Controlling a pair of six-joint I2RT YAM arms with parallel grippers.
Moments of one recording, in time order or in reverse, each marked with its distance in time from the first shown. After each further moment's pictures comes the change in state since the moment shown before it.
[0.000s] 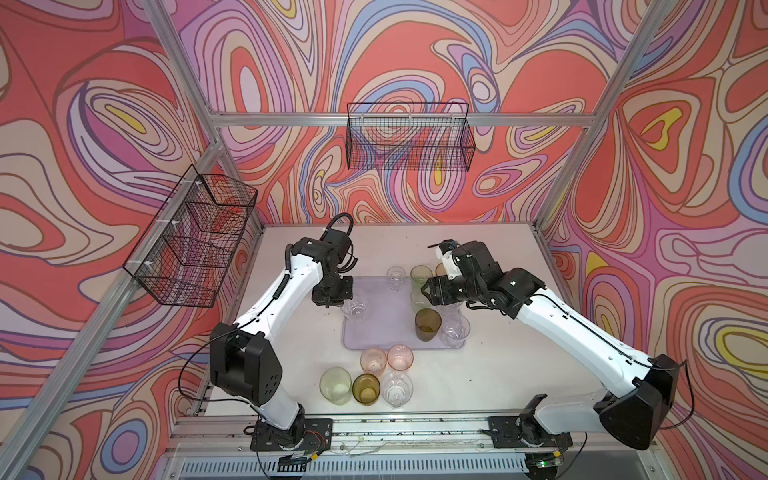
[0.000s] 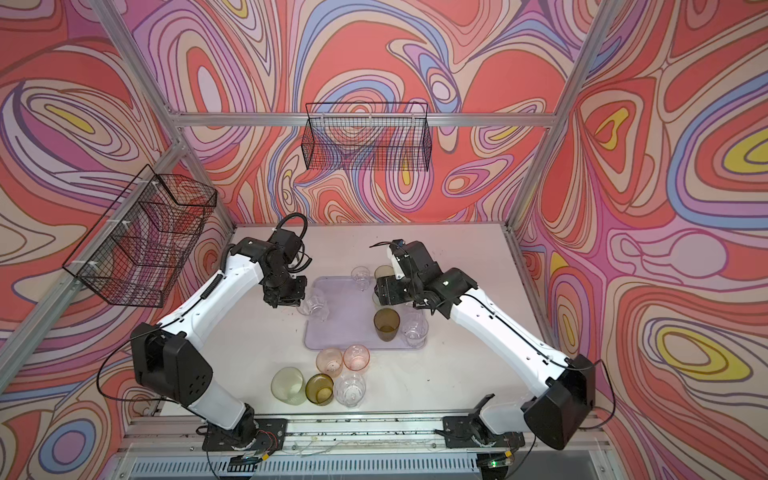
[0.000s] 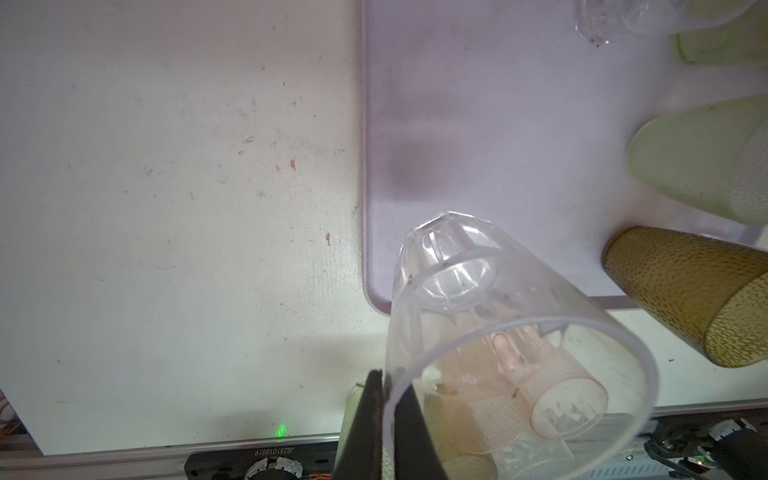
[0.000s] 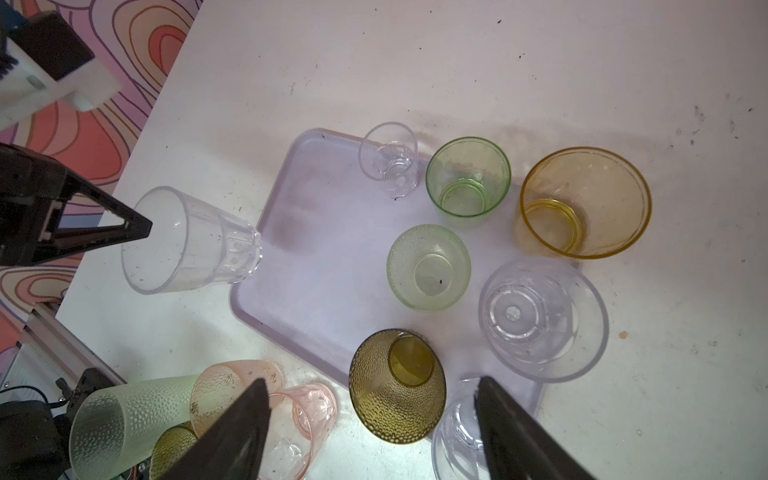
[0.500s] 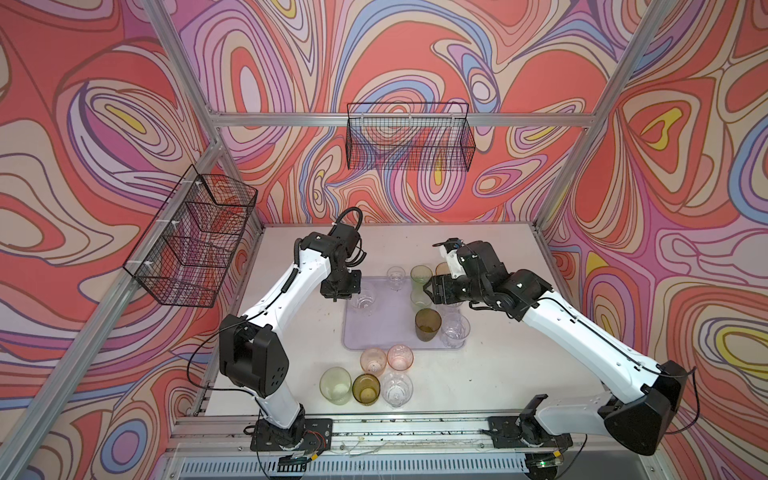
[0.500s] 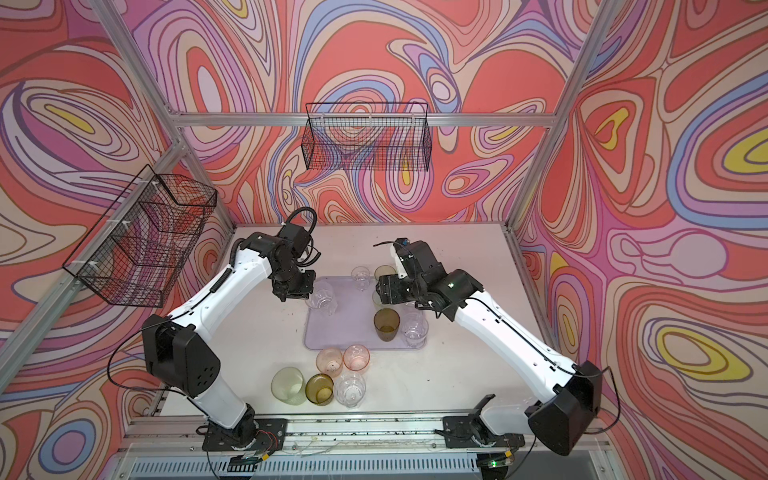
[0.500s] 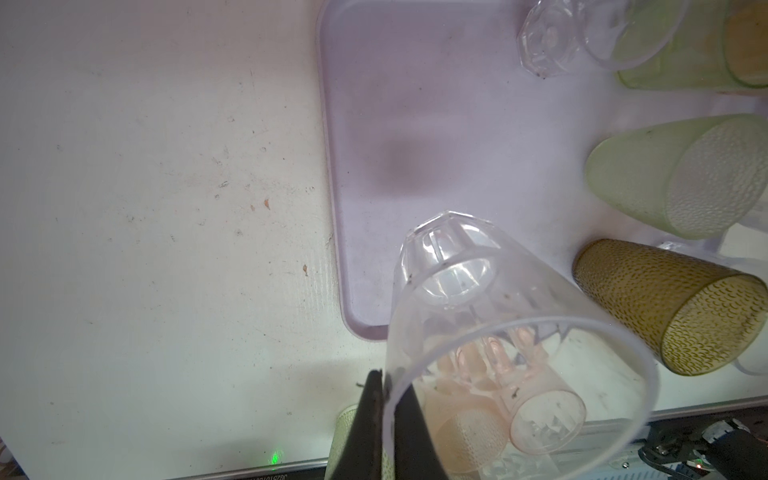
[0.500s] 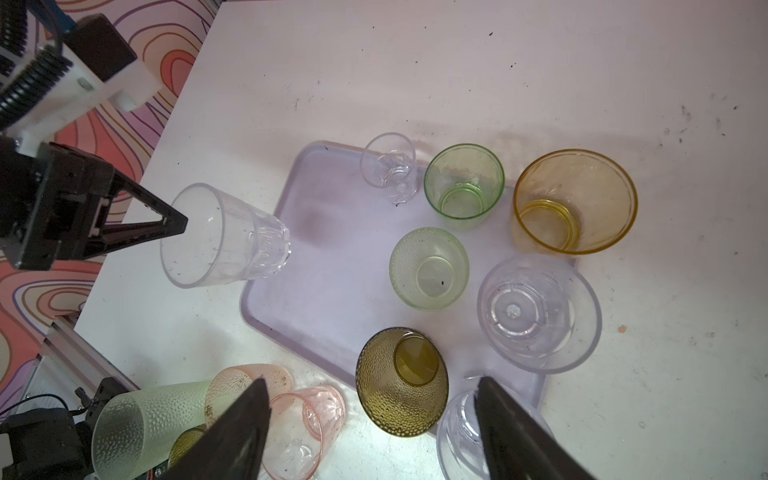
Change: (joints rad) left arm -0.043 0.066 0.080 0.023 0.001 0.009; right arm 0.000 -0.032 0.000 0.001 0.007 0.037
